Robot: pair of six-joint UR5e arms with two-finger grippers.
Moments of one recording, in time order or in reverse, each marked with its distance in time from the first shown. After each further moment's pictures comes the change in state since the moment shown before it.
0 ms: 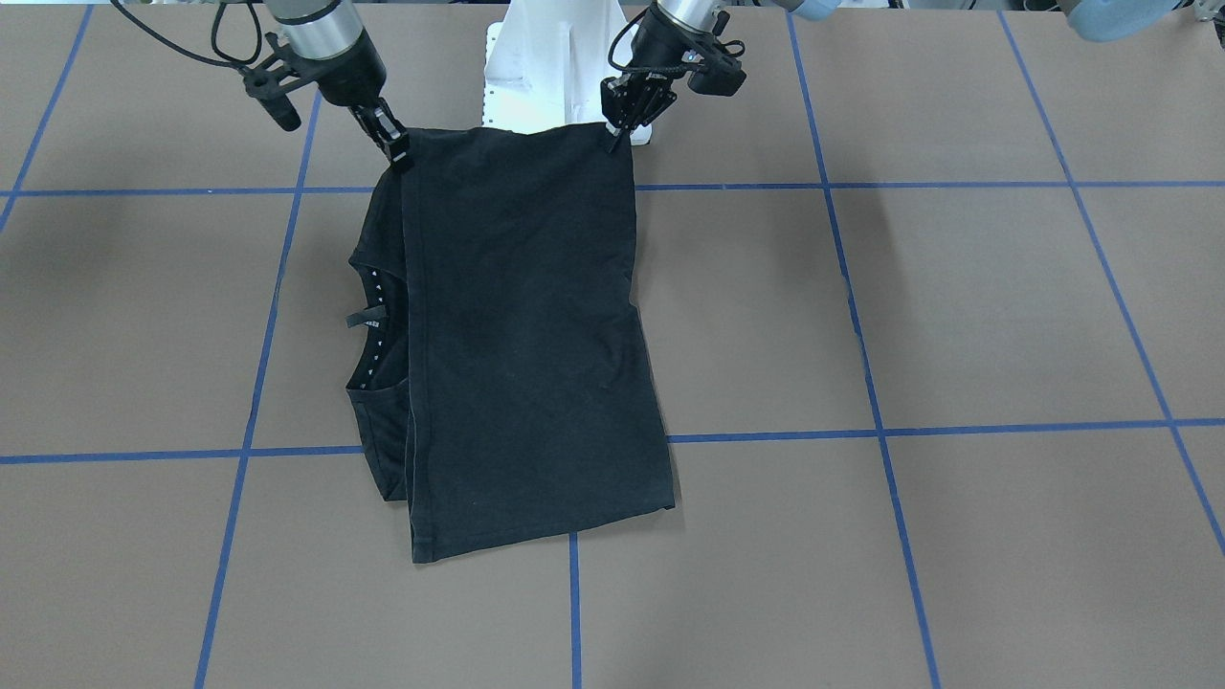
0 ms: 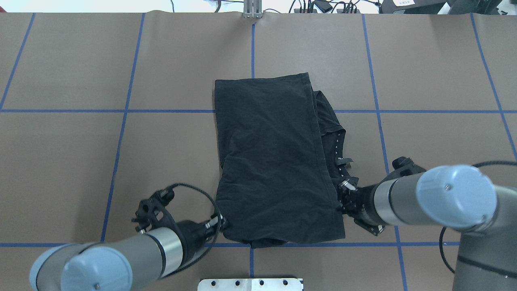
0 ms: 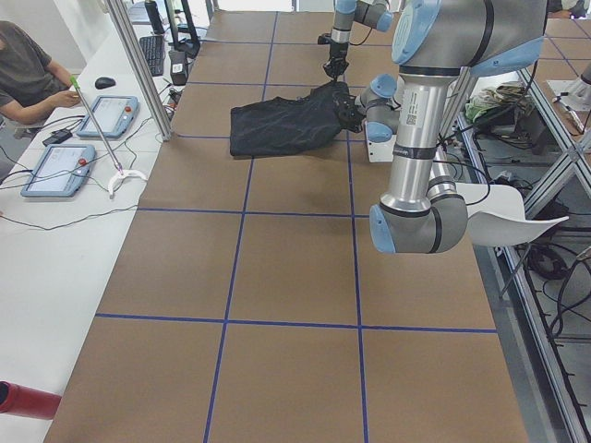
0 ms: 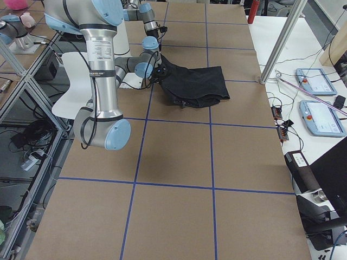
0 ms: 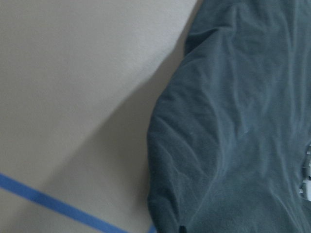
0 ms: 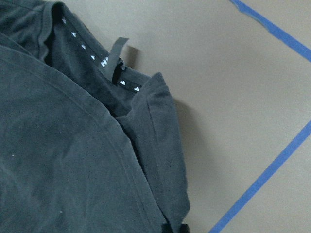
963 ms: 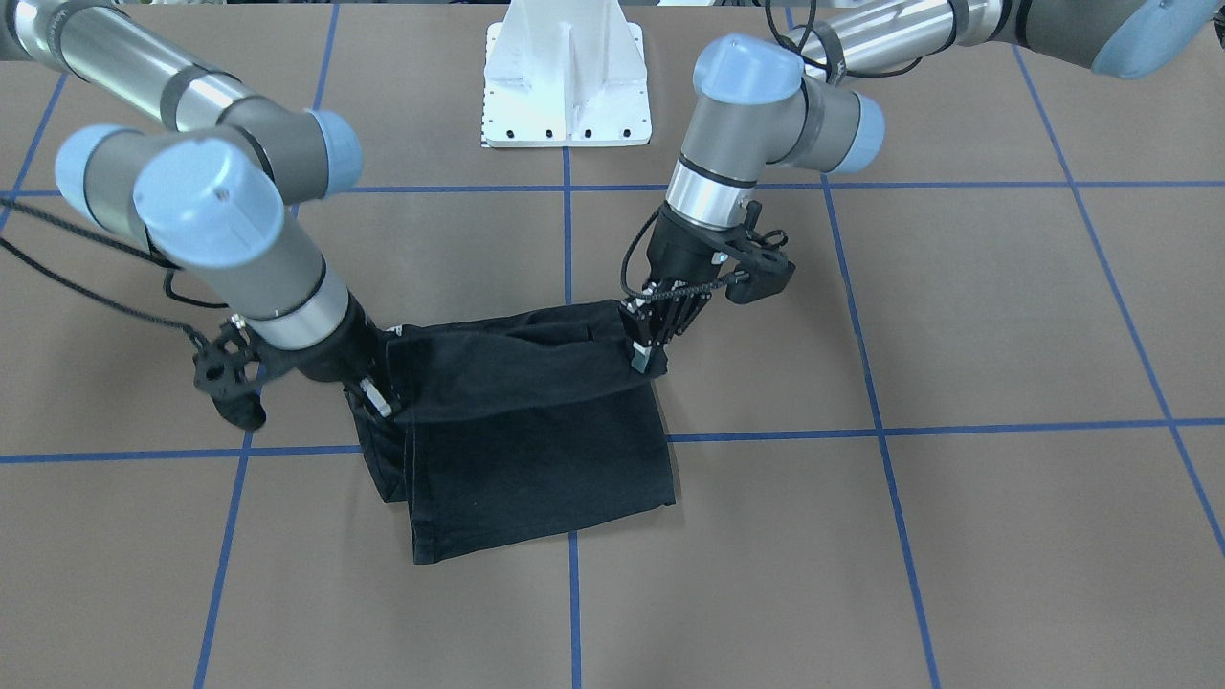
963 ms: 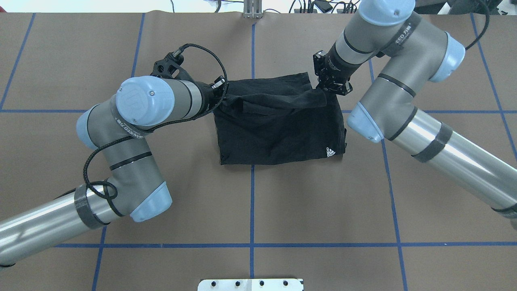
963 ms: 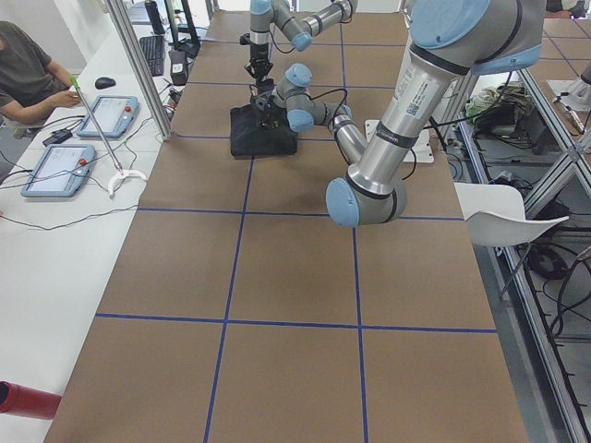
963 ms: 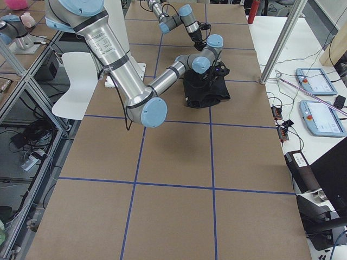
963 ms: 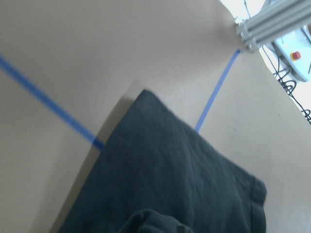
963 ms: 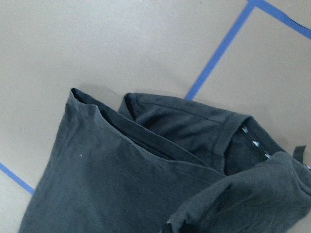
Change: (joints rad) left arm -0.485 -0.332 0.526 -0.069 -0.230 0.212; right arm 0.459 0.605 -0.839 0.014 0.301 -0.391
